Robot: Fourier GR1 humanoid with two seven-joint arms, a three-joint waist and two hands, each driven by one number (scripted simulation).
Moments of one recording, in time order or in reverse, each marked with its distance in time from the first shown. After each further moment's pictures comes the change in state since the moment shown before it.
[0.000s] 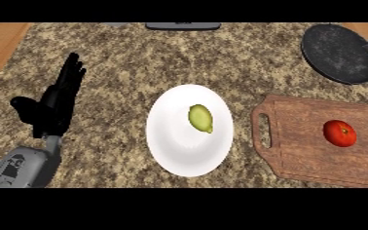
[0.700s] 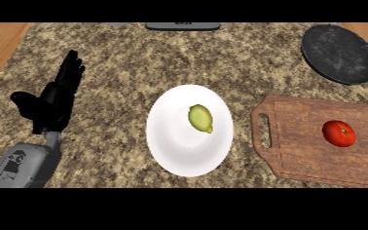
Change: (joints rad) left arm -0.019 -0.033 0.053 0.031 -0.039 -0.046 0.012; right arm -0.175 -0.039 0.105 -0.104 0.035 0.068 0.141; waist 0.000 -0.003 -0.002
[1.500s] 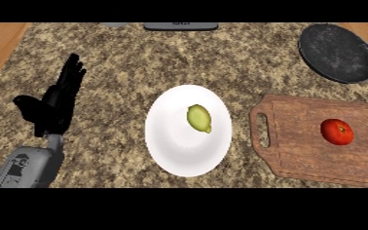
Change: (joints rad) left arm 0.025 -0.056 0.054 -0.003 -0.068 -0.046 0.008; right arm 0.104 0.145 0.012 -0.256 0.062 0.061 0.197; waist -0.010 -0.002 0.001
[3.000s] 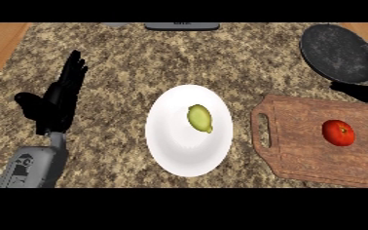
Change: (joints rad) left arm -0.007 -0.097 0.092 -0.045 -0.118 -0.070 0.060; right arm -0.116 0.195 0.166 0.131 0.529 -0.024 -0.025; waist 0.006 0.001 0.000
